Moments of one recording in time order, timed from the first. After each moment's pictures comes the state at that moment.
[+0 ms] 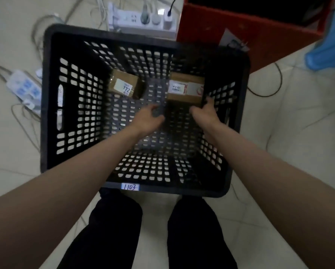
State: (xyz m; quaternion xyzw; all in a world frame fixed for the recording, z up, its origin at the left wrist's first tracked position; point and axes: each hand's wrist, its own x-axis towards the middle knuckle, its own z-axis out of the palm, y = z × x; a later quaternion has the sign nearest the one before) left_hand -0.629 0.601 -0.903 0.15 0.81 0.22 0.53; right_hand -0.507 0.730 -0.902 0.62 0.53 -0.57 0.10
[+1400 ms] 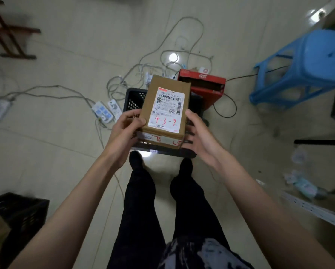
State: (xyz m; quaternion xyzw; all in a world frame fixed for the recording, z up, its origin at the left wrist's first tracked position) left_hand -0.578 0.491 -0.348 -0.02 0.69 0.56 0.45; right_hand -0.433 0.657 -0.376 0.45 0.39 -0.80 0.07
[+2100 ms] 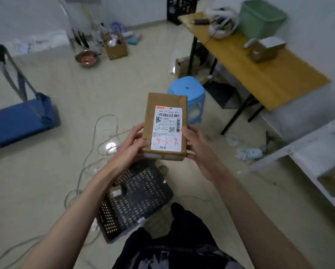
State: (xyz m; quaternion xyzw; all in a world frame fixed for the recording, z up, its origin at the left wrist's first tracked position) left_hand -0.534 0.602 -0.186 0.43 0.55 0.39 0.60; right_hand -0.311 0.634 -0.188 0.53 0.40 -0.66 -0.35
